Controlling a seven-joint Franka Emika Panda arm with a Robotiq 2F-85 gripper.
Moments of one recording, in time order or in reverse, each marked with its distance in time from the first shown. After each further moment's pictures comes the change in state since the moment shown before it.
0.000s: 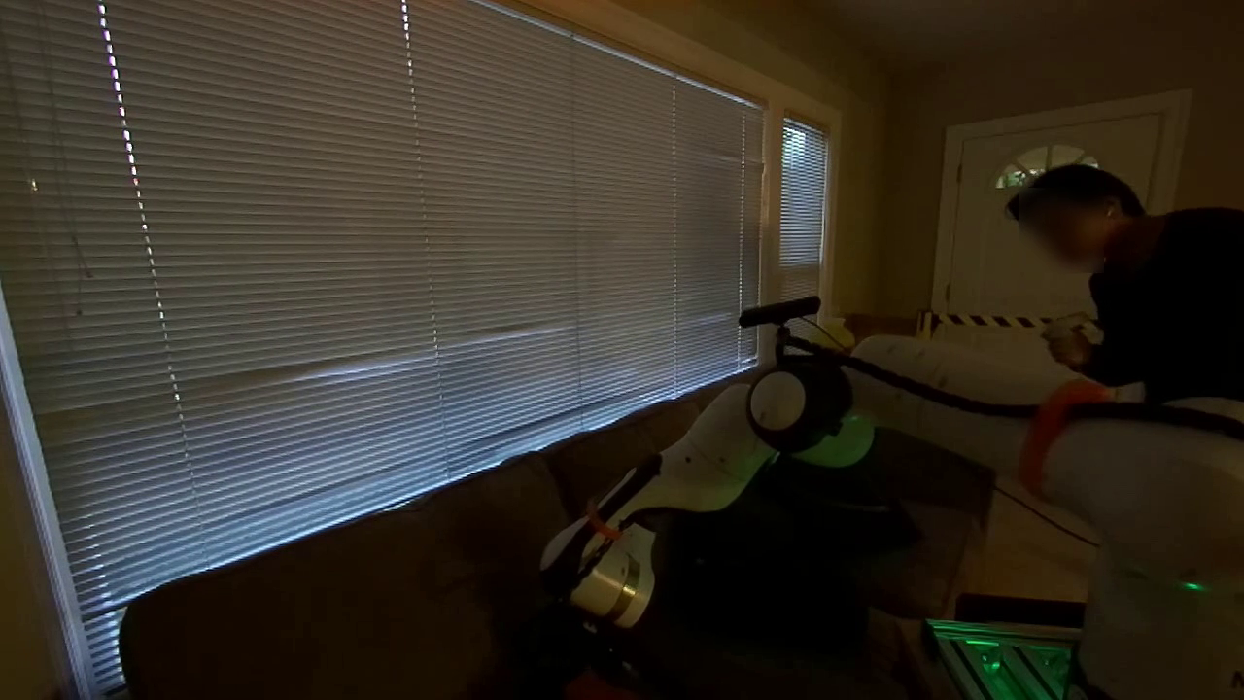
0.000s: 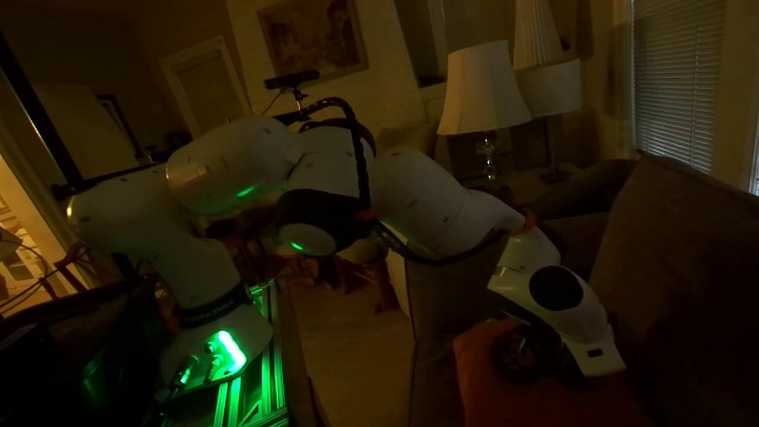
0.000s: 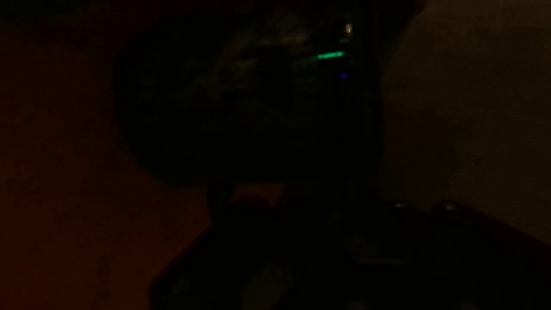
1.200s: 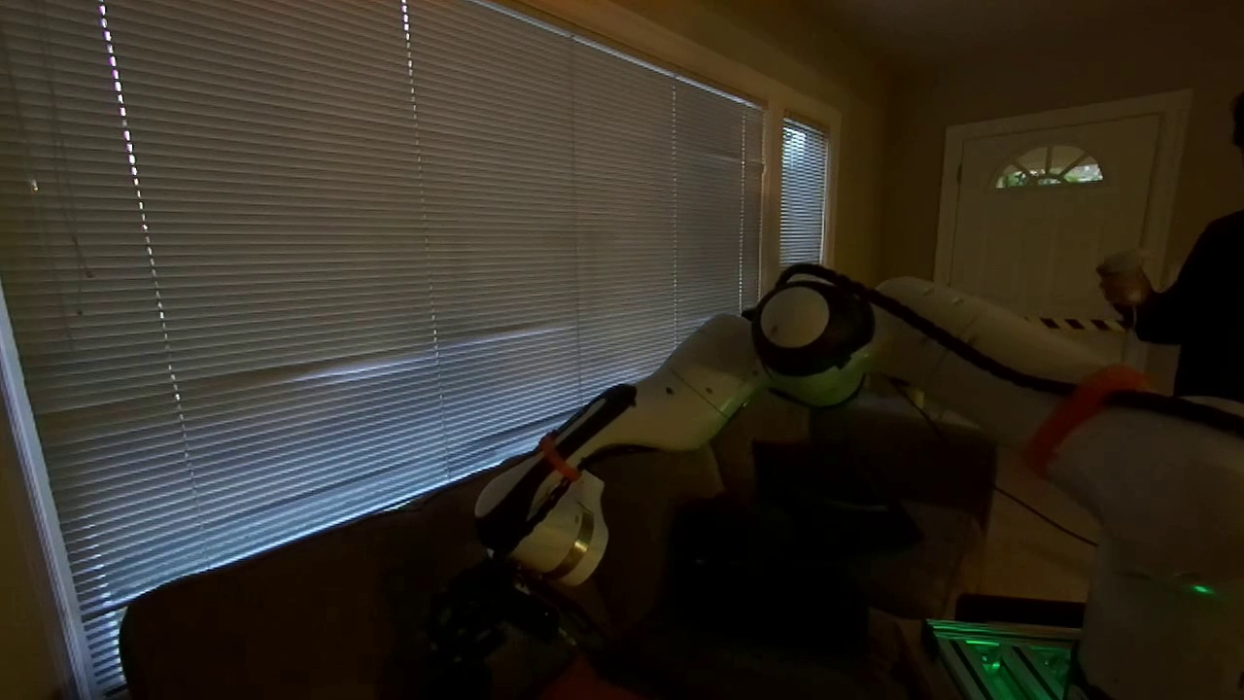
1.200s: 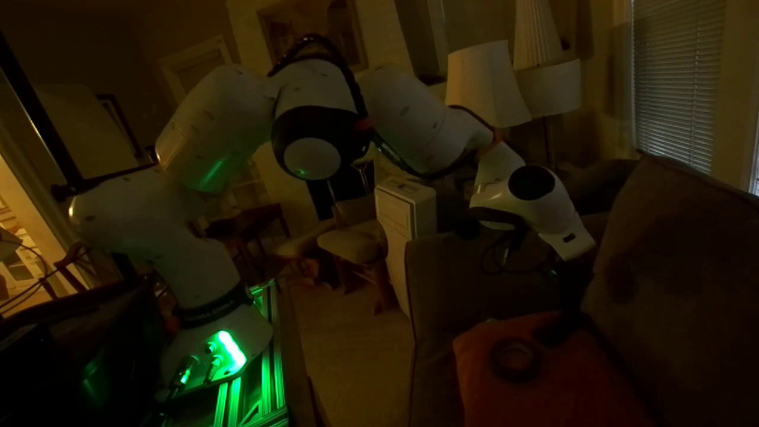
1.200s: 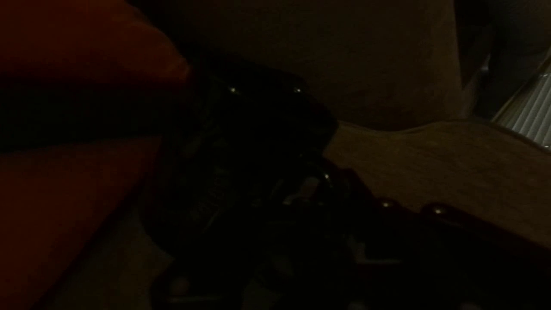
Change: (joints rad) arm 0.077 -0.280 0.131 -0.213 0.003 0.007 0.037
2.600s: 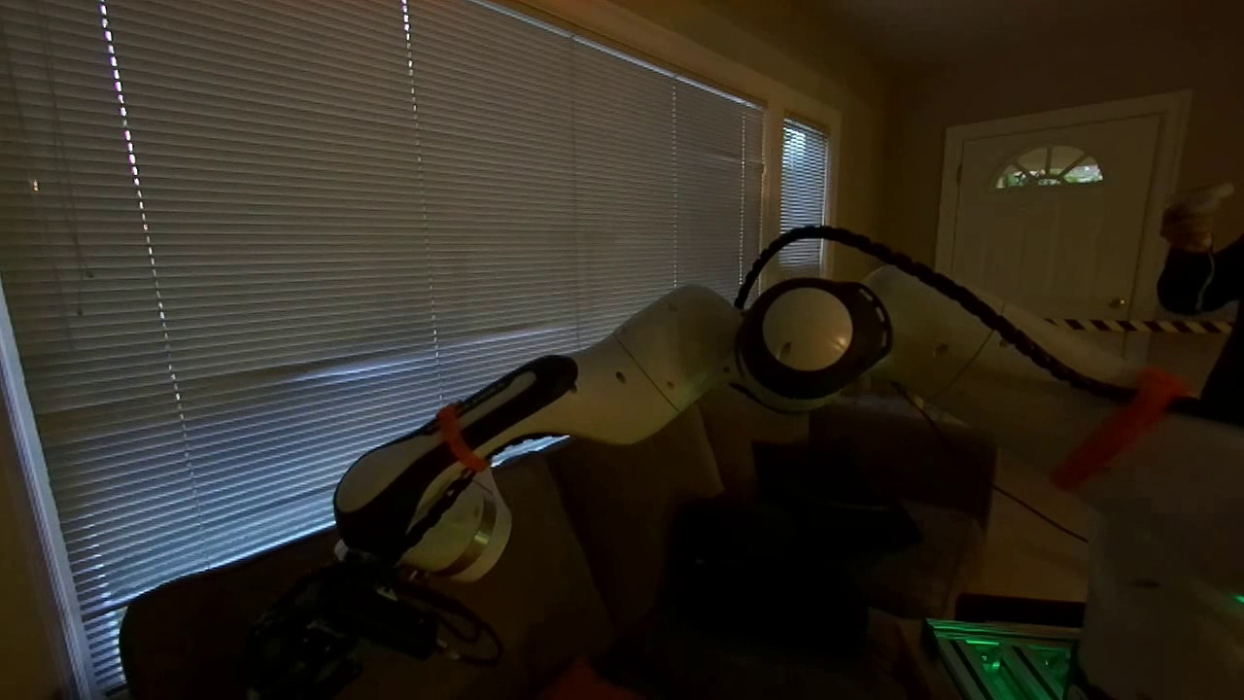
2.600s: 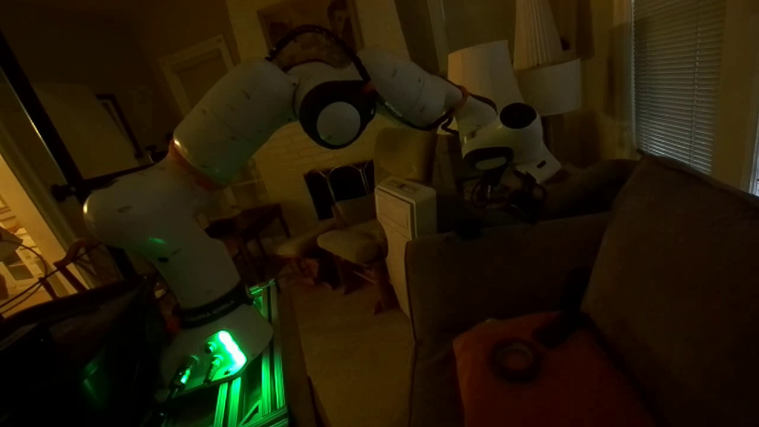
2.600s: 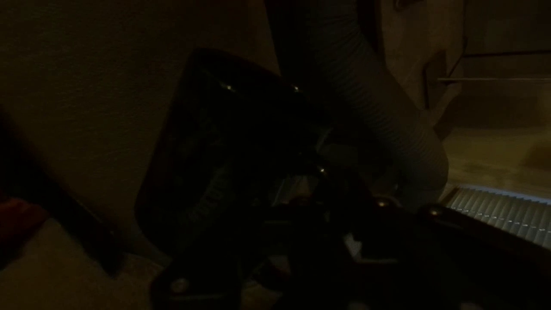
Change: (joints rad) arm 0.379 -0.070 -0.133 0.267 0.010 -0.288 0.153
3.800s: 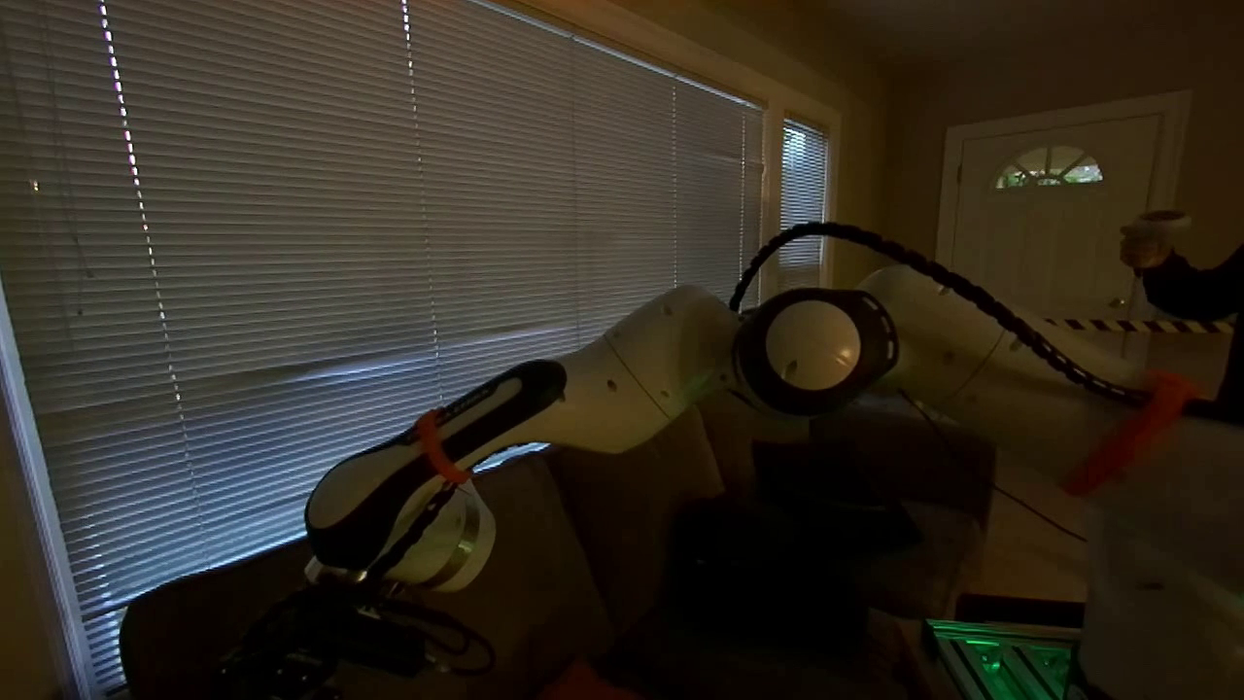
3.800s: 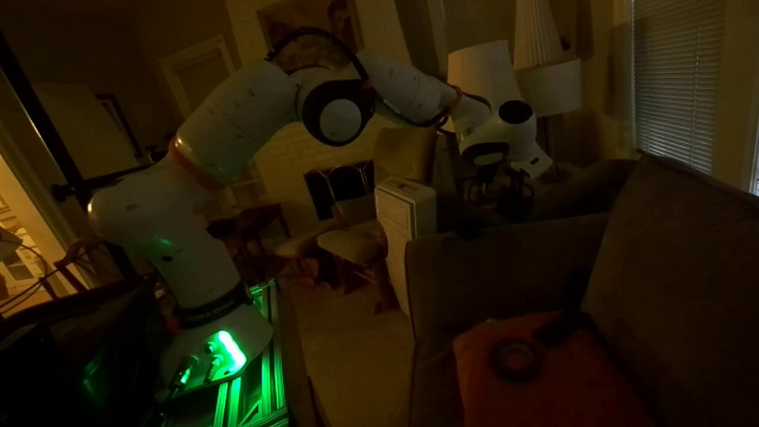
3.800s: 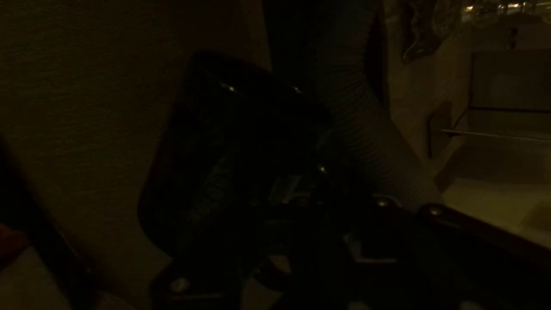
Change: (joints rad) arm 0.089 0.002 -0.070 0.050 0.017 -0.106 -0.027
